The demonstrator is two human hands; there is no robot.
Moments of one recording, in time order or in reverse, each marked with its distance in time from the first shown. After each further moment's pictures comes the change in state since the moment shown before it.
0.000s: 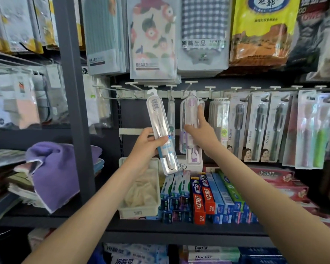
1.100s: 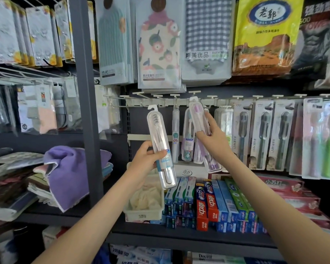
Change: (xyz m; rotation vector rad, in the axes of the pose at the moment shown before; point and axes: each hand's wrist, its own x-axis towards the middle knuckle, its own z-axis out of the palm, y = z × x) left_hand -0.026 -0.001 -0.006 0.025 0.057 -0.059; right_hand -0.006 0.013 -0.025 0.064 0.034 -0.128
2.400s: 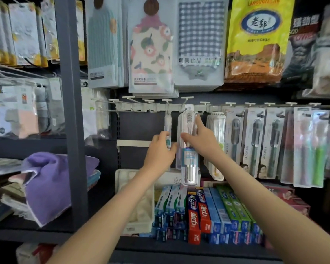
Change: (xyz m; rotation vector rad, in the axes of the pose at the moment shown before) left_hand 0.049 0.004 0.056 0.776 0.108 0.413; right_hand 0.021 -0.022 0.006 -0.283 -0.062 0.041
